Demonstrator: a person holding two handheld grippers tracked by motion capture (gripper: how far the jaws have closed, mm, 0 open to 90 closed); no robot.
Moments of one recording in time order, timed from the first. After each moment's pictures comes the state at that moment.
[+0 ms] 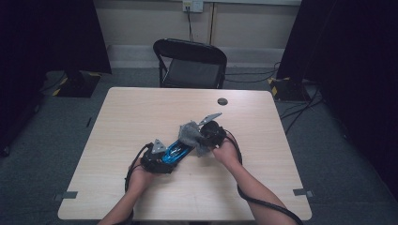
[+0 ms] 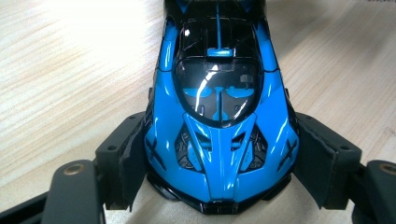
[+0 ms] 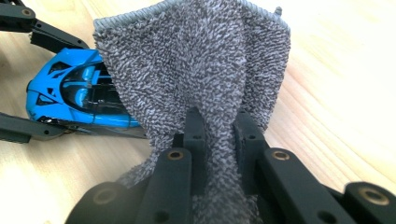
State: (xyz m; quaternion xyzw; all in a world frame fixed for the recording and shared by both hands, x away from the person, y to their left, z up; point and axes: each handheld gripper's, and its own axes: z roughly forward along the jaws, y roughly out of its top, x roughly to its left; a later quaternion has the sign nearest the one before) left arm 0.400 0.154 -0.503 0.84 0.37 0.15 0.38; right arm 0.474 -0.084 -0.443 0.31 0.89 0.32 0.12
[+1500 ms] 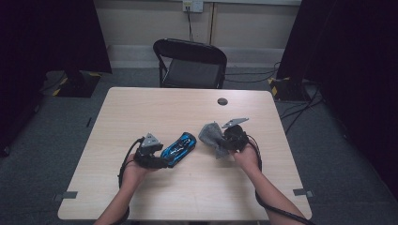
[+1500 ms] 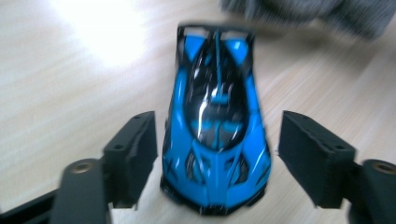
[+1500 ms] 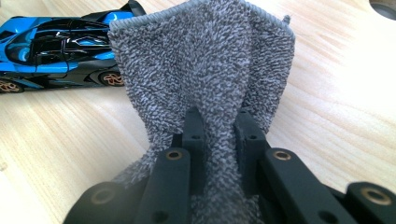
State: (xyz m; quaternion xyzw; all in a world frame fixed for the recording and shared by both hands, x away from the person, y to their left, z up) left arm 0.402 0.171 -0.465 0.81 0.38 0.13 0.43; right arm 0.462 -0.155 -0.449 0.37 0.86 0.33 0.14
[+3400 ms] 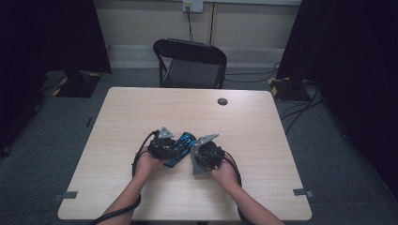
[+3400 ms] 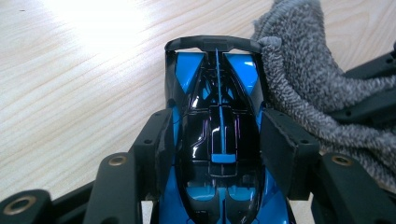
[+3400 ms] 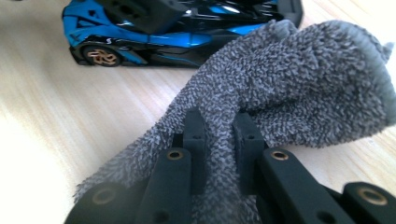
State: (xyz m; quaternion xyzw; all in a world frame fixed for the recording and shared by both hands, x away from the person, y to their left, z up) left arm 0.435 0.135 -0.479 0.83 0.37 0.13 0.39; right arm 0.414 -0.076 -0.471 0.33 0.89 0.29 0.12
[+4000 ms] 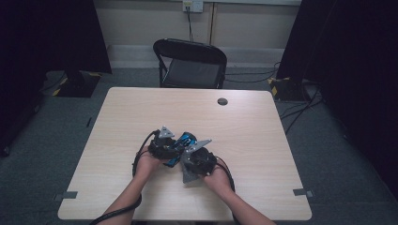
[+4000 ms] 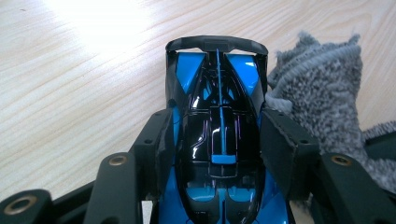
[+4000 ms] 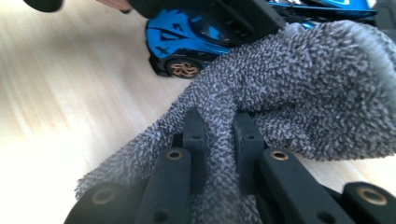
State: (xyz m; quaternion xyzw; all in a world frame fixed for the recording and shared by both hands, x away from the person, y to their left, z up) left arm 0.435 0.134 -0.480 0.83 0.38 0.13 0.39; right arm 0.395 -0.054 -0.473 0.30 0.89 0.32 0.08
